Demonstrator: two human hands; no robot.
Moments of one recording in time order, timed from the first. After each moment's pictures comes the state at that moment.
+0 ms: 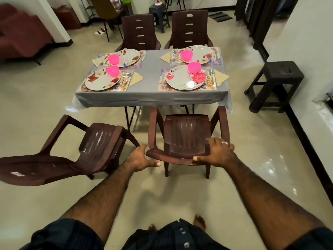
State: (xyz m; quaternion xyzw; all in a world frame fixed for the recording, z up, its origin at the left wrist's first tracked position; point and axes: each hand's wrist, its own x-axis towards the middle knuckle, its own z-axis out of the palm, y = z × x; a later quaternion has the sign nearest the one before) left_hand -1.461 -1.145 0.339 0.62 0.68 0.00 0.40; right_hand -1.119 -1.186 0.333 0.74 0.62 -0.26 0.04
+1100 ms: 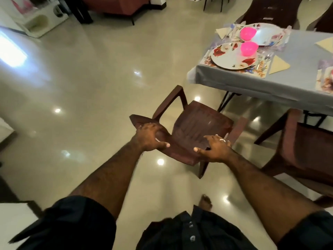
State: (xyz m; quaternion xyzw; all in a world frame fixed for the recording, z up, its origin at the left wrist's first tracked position) left_hand -2.085 -1.111 0.353 0.66 0.72 -0.06 0.18; right_hand -1.771 -1.057 0.272 0.56 0.77 -0.30 0.07
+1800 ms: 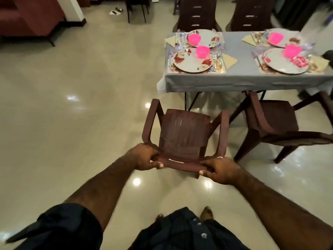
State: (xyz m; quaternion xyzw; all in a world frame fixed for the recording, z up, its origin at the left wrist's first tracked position) left_hand -2.261 -1.010 0.302 0.91 0.36 -0.14 0.16; right_hand -1.907 -1.136 0.294 0.60 0.75 -0.24 0.10
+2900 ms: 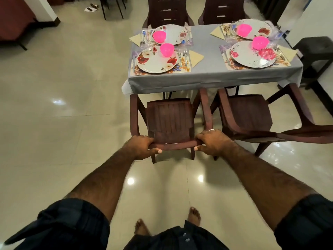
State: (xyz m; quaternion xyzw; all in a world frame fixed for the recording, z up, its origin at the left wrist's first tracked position) left_hand -2.039 -0.956 0.272 0.88 0.43 -0.11 0.15; right_hand -1.702 -1.048 0.309 0.64 0.73 -0.18 0.15
